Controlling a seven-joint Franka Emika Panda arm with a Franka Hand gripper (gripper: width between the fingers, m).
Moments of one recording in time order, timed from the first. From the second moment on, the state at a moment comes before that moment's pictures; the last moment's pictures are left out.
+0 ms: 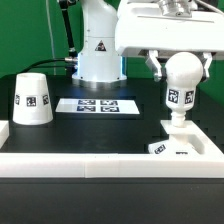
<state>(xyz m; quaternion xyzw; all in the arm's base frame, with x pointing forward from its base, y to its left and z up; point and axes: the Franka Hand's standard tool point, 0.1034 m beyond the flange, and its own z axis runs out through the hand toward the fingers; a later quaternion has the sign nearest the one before) 0.604 0.102 0.137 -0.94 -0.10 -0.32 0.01</state>
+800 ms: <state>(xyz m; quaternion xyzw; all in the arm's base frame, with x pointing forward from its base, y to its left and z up) 0.599 0.101 0.117 -0.94 -0.10 -0.32 0.00</state>
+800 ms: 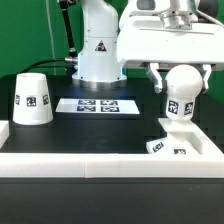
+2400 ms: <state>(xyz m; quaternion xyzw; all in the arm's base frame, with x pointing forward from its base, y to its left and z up) 0.591 0.104 0.130 -0.96 -0.11 -0.27 0.01</state>
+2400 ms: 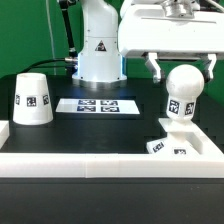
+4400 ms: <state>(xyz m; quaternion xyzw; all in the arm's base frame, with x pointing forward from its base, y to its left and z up) 0.607 0.097 0.125 -1.00 0.01 0.00 0.04</state>
